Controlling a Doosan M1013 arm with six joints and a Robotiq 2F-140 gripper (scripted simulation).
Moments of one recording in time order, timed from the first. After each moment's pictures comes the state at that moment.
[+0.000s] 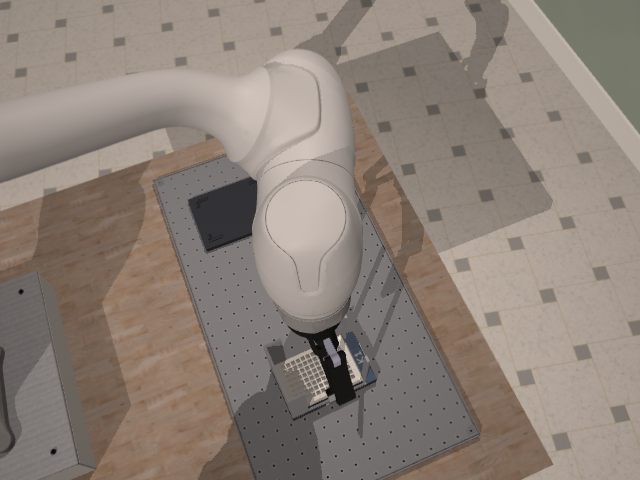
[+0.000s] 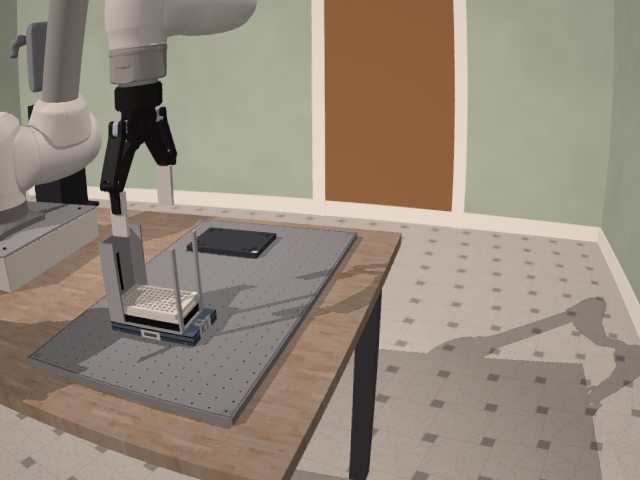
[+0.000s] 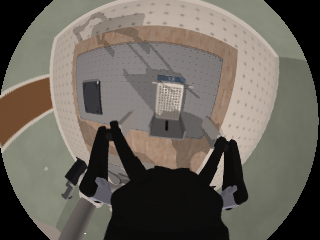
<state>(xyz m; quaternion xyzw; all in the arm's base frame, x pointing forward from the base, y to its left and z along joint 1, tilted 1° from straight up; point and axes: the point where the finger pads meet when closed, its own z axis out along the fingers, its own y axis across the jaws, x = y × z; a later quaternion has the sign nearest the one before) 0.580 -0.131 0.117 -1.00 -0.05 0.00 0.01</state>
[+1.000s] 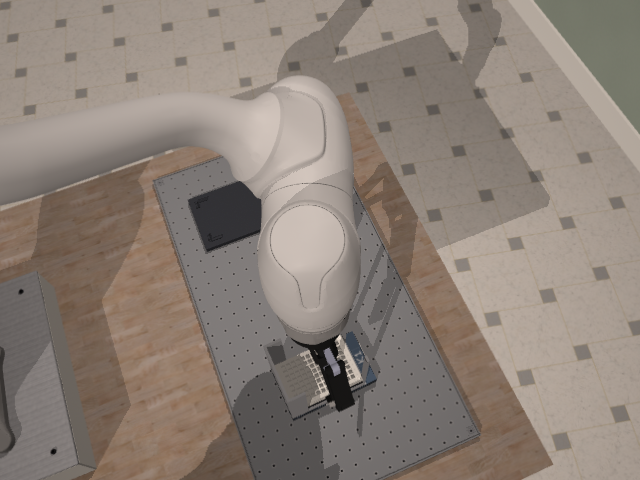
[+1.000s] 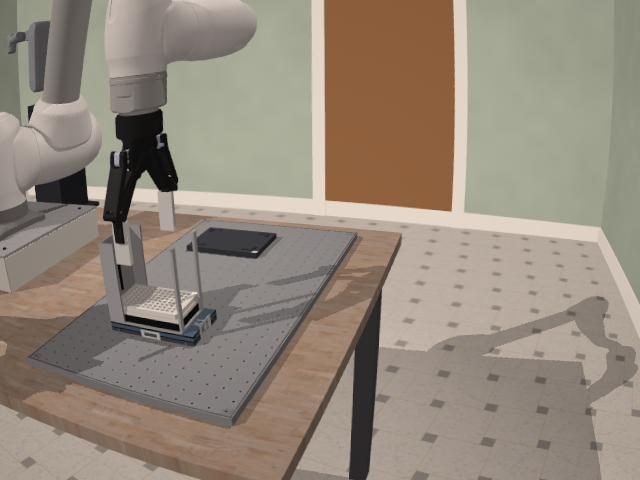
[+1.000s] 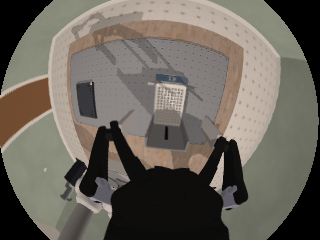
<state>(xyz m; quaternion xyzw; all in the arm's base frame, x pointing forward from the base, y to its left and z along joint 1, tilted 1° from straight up) 0.580 -0.130 0.074 -1.00 -0.05 0.00 0.01</state>
